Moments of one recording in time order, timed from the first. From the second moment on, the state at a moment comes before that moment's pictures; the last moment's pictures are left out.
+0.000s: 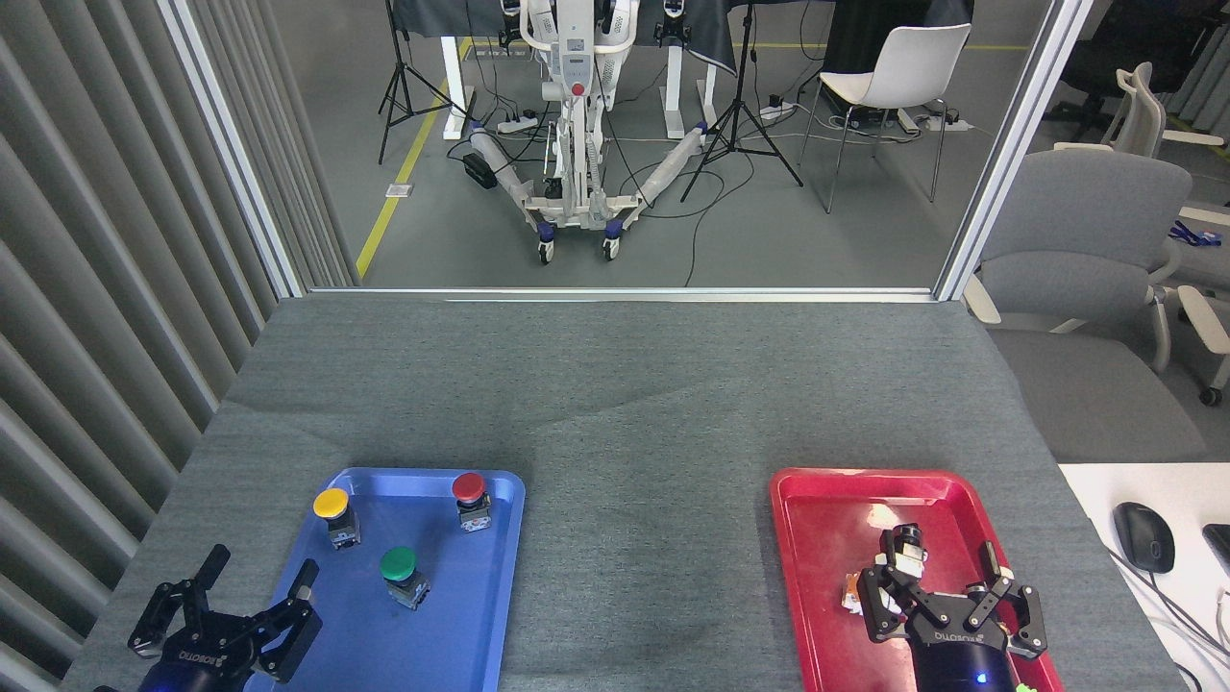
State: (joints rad) left arm 0.11 0.28 0.17 -1.47 -1.28 -0.36 0.25; right arm 0.11 0.01 -0.10 -1.60 1.52 0.06 -0.09
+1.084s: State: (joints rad) left arm 0.09 0.29 0.18 -1.45 -1.24 -0.37 0.20; right arm 0.11 0.01 -0.10 -1.60 1.52 0.06 -0.09
